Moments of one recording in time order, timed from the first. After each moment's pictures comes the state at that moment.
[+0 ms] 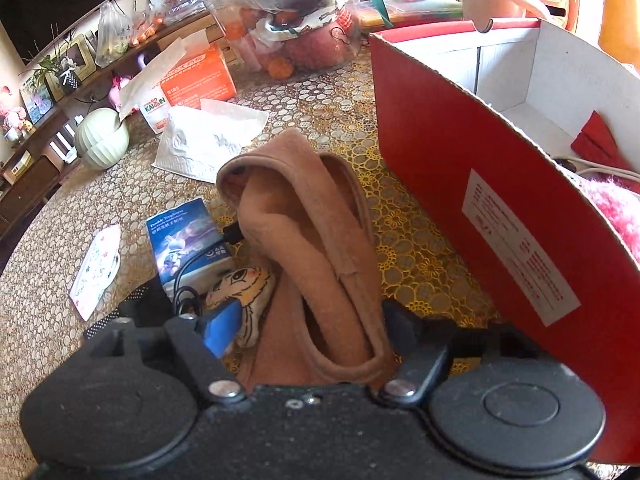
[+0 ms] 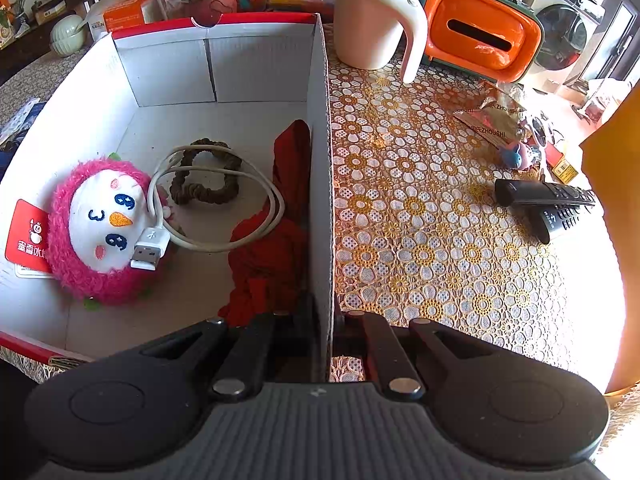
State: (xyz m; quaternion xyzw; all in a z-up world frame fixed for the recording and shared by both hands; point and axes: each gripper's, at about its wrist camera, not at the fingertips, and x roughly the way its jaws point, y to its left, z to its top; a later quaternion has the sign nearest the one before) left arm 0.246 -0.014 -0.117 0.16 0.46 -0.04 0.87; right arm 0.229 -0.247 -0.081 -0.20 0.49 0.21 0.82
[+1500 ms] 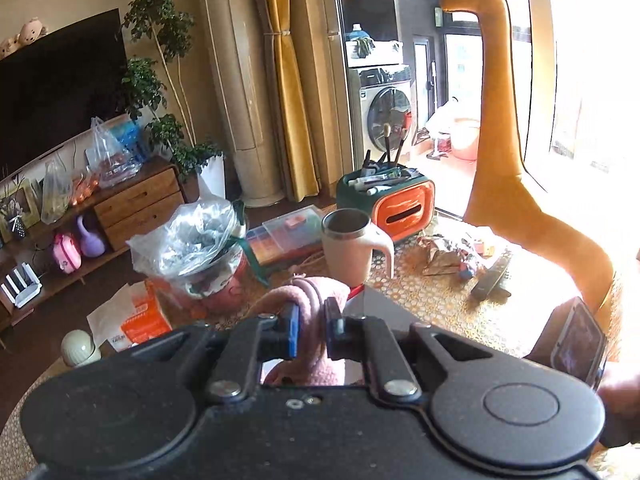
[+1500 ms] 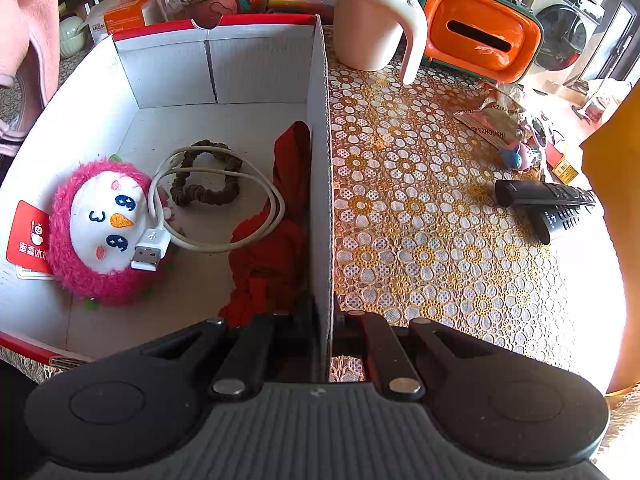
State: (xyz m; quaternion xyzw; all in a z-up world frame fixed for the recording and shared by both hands) left arm 0.203 -0.113 0.116 0.14 0.28 -0.20 0.93; right arm 0.230 -0.247 -0.081 -0.20 0.49 0.21 0.82
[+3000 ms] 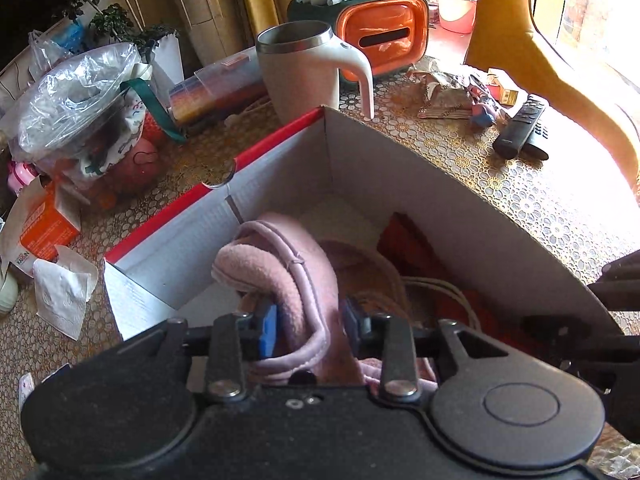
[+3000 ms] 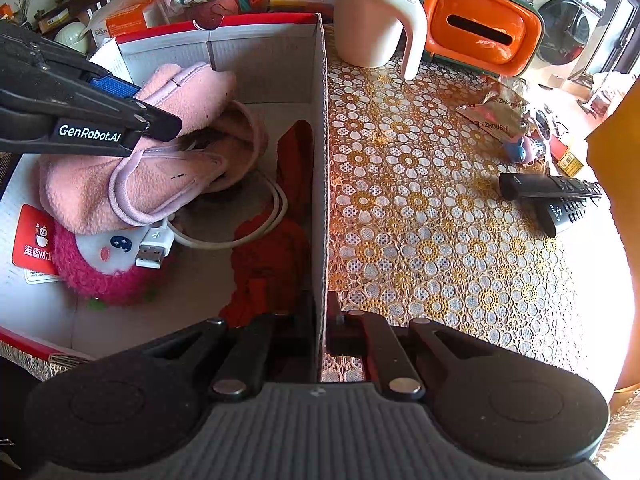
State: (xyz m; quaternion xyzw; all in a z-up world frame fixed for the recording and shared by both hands) left arm 0.272 -0.177 -0.059 0.20 0.45 -0.20 0.85; right arm 0.232 -0.252 -0.084 -0.19 0.49 0.22 0.82
